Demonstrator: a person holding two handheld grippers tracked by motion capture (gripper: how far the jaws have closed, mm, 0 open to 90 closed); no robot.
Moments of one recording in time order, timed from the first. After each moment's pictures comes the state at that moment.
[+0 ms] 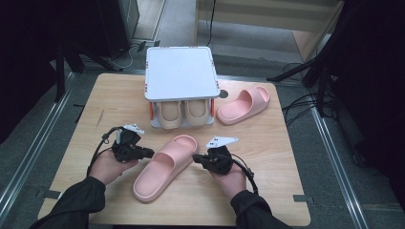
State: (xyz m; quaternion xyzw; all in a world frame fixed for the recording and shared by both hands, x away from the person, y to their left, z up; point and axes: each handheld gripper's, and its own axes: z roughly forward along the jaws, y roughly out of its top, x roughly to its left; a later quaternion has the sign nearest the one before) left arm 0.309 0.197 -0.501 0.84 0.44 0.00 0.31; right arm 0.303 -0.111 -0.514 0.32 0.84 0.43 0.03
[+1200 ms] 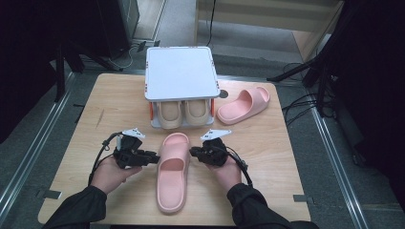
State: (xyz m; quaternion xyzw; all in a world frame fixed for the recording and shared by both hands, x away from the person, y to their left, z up) left arm 0.289 0.193 -0.491 0.82 0.44 -0.01 0.37; right arm 0.327 -0.098 -0.517 0.33 0.85 0.41 0.04
